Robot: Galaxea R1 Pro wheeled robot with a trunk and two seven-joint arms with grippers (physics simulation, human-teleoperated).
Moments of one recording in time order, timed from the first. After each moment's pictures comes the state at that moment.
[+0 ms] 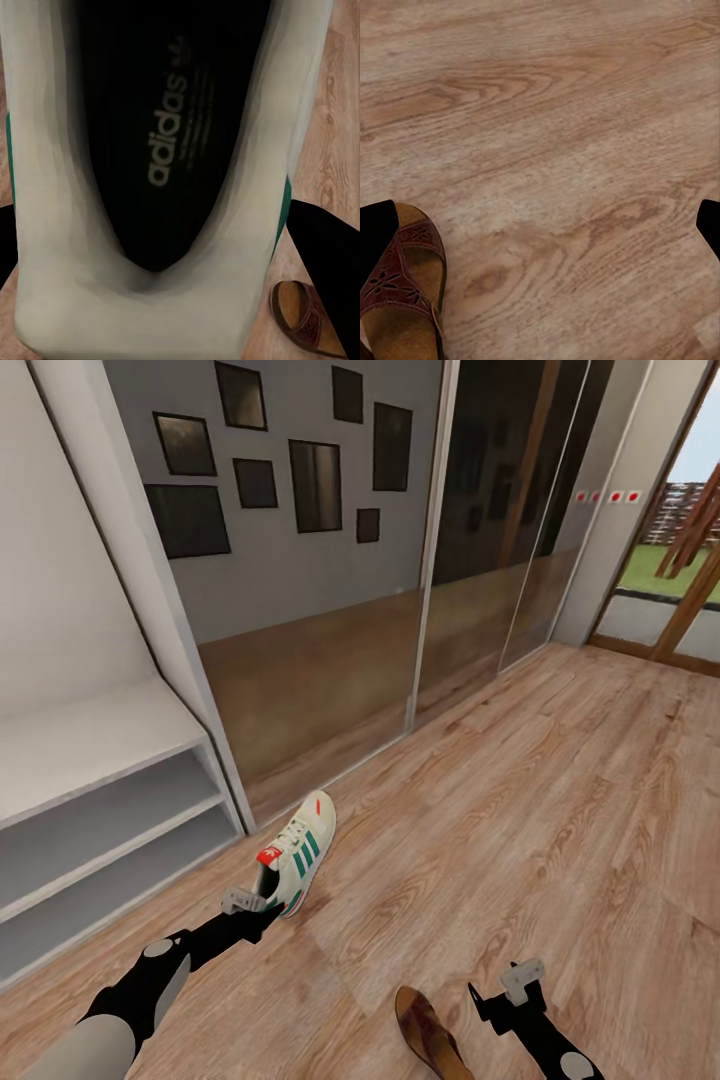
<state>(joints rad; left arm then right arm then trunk) -0.60 0.10 0.12 -0.47 -0.04 -0.15 -0.72 -0.38 -0.11 -0.02 -0.41 0.26 -0.39 0.14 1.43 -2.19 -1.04</state>
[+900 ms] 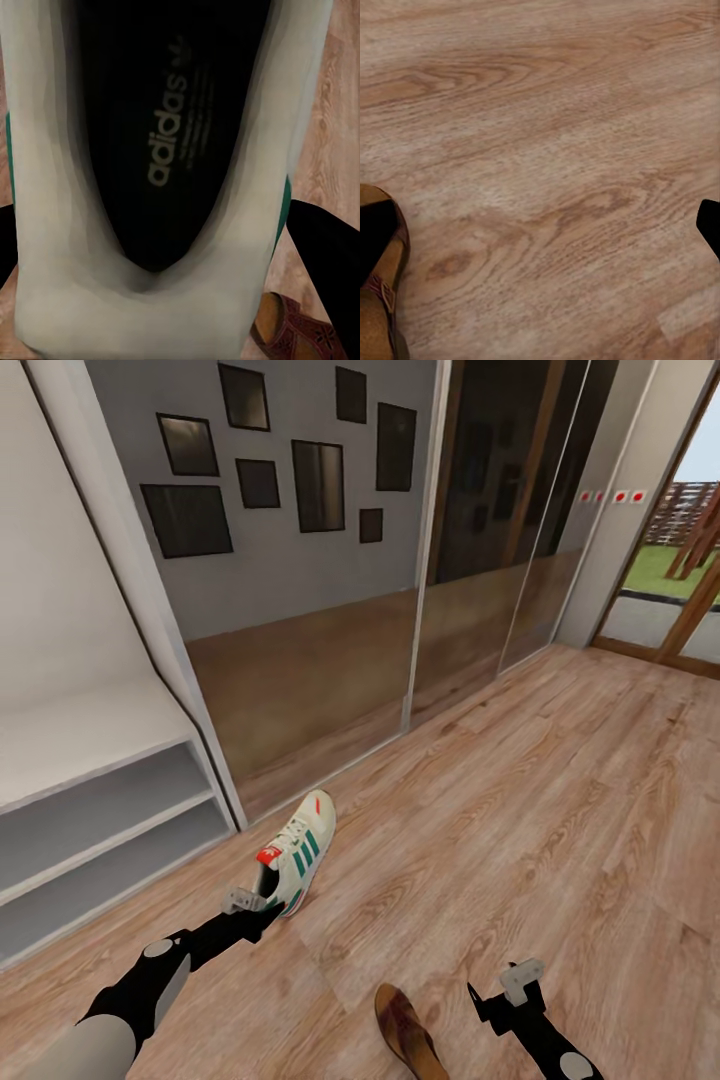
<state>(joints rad) -0.60 0.10 0.13 -0.47 -0.03 -0.15 -0.72 -0.38 -0.11 -0.02 -0.41 0.26 -0.39 0.14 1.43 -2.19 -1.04</state>
